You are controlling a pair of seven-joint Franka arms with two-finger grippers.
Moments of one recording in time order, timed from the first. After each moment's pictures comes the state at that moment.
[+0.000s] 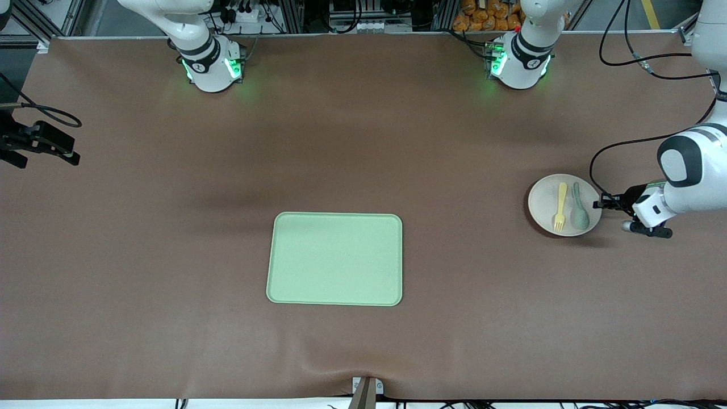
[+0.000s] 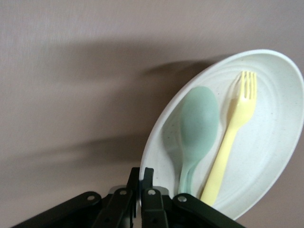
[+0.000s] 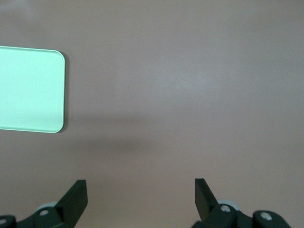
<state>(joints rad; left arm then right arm) 0.52 0.47 -0.22 -1.98 -0.10 2.18 0.49 -0.06 0.02 0.01 -1.53 0.00 1.58 -0.10</state>
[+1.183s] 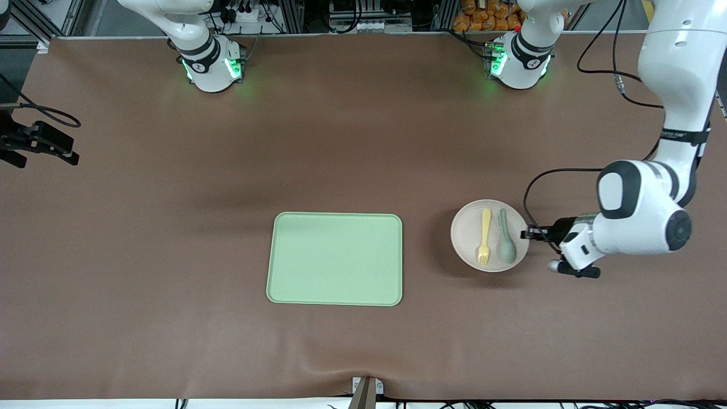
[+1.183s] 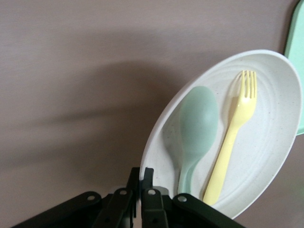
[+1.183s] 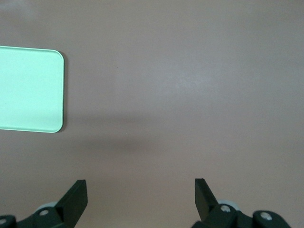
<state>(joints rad) 0.18 0.59 -0.32 -1.64 -0.23 2.01 0.12 -0.06 0.02 0.01 -1.53 0.00 1.57 -0.10</state>
